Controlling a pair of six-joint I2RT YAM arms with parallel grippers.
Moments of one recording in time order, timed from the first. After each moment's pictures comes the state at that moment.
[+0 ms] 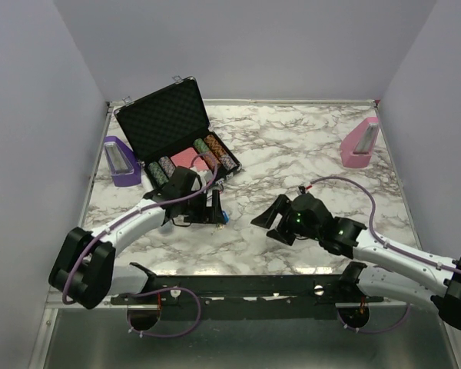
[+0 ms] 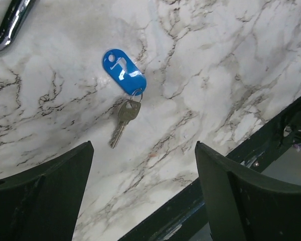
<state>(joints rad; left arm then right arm) -0.49 1.24 0.70 -0.38 0.42 -0.45 0.90 0.97 0.54 -0.24 0.02 1.32</state>
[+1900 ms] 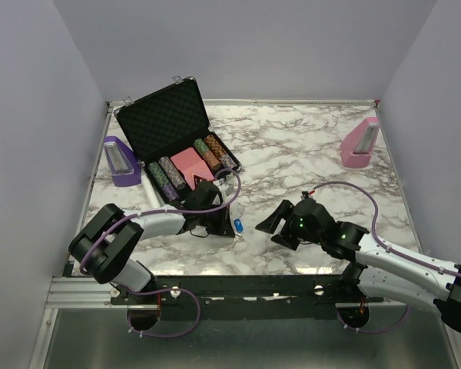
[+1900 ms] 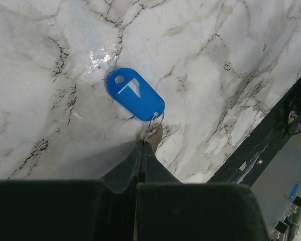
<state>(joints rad) -0.69 1.49 0.58 0.02 0.45 -0.55 0.90 0.90 0.49 -0.29 0.04 1.33</state>
